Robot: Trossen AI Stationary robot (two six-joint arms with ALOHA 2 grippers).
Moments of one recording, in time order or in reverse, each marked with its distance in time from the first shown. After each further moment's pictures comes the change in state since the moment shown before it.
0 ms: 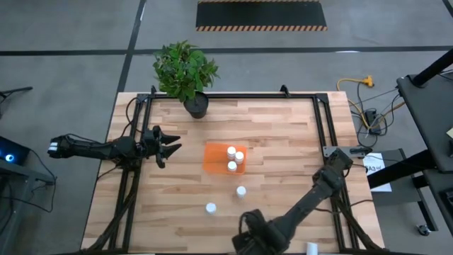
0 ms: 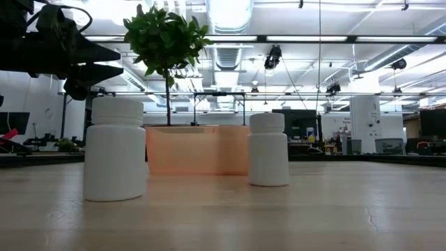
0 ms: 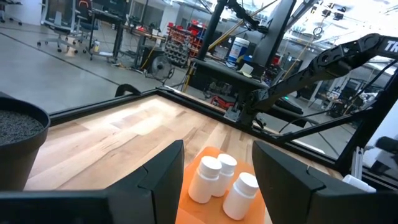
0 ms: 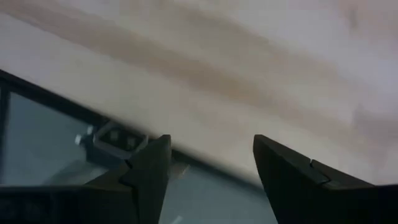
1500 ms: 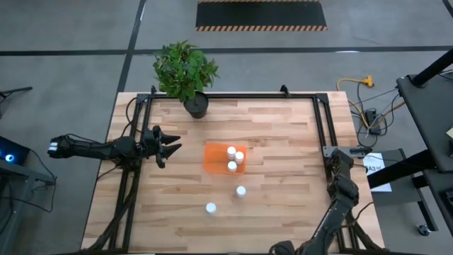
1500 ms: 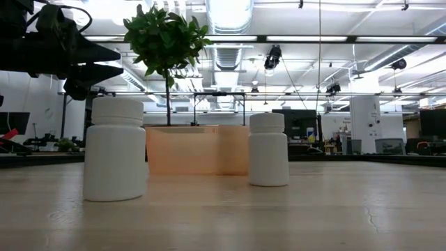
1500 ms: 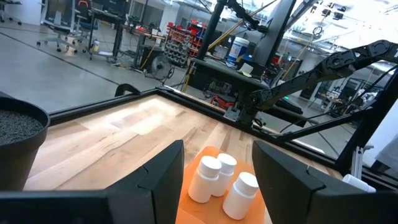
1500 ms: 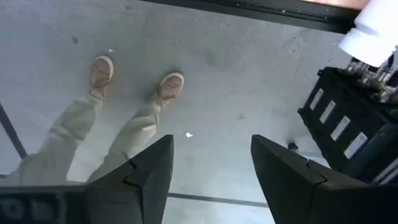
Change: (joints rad) left arm 0.000 0.000 0.000 0.000 0.000 0.000; right arm 0.220 -0.025 -0.033 0.130 -0.281 0.464
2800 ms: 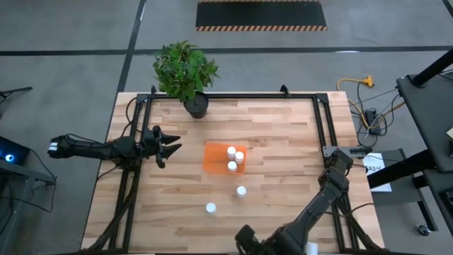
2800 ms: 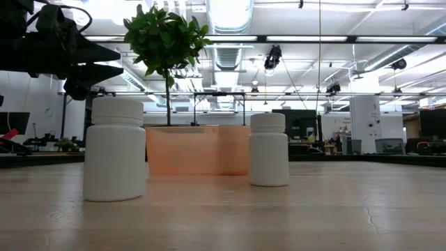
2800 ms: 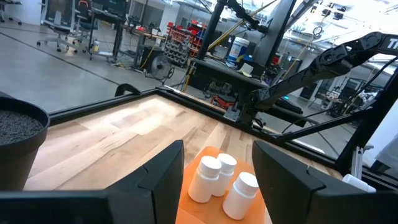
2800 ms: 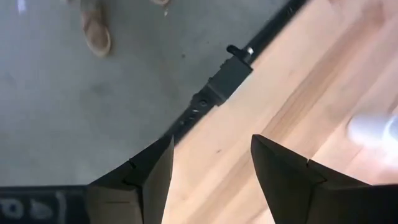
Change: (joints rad) left arm 0.000 0.000 0.000 0.000 0.000 0.000; right arm -0.156 -0.004 0.050 0.082 0.260 -2.404
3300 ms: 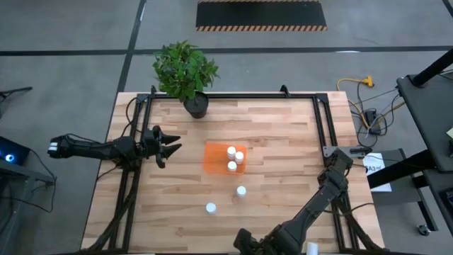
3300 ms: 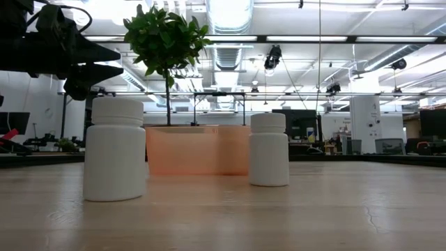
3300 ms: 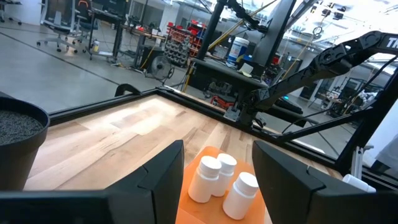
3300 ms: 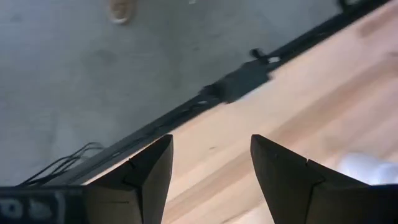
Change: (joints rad) left arm 0.000 0.000 0.000 0.000 0.000 0.000; right arm -0.014 -0.002 0.000 -0.034 -0.083 -0.282
